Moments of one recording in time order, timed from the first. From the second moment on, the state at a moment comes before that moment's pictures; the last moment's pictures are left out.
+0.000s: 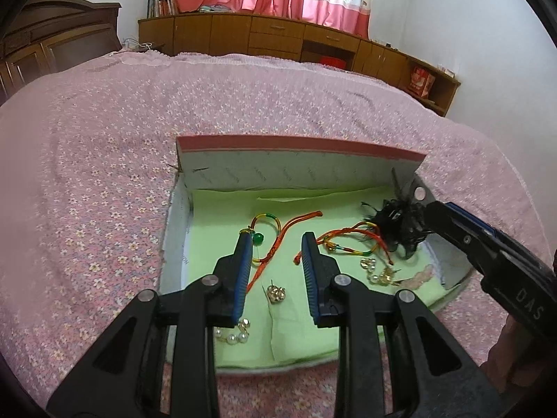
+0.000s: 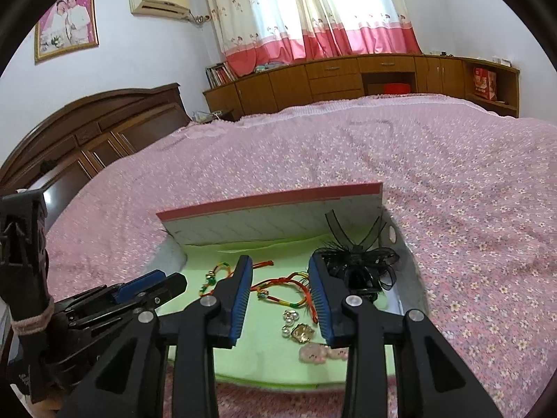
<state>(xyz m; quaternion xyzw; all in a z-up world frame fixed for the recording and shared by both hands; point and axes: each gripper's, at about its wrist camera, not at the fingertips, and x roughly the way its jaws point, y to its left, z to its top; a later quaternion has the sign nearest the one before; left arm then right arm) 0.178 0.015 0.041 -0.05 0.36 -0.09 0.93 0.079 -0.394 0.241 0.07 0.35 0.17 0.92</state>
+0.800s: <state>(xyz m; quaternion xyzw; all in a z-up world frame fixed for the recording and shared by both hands) 0.111 0.044 0.049 -0.05 0.39 -0.10 0.91 -0.012 -0.413 0.251 0.05 0.38 0.18 0.91</state>
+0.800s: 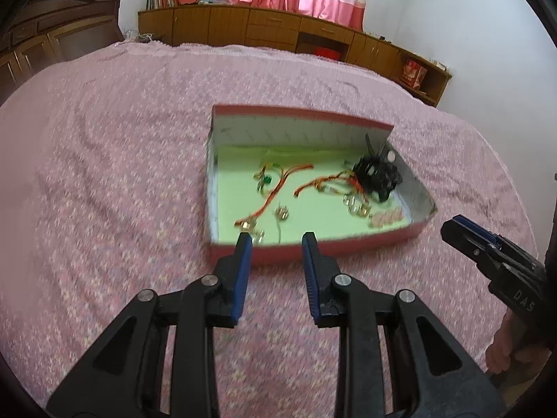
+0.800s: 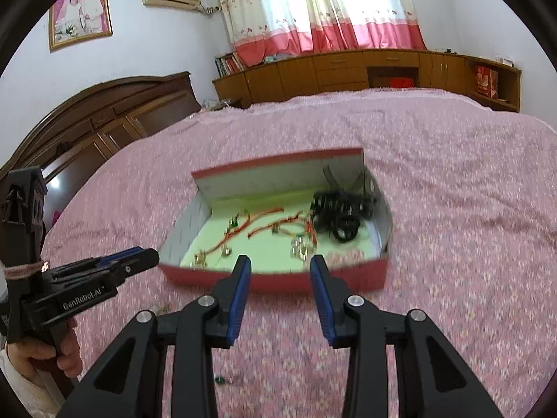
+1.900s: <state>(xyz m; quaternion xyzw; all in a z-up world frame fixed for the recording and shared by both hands) 0.081 0.069 -0.027 -0.05 0.46 -0.10 0.88 -0.062 -0.391 0.202 0.06 0.49 0.17 0.85</state>
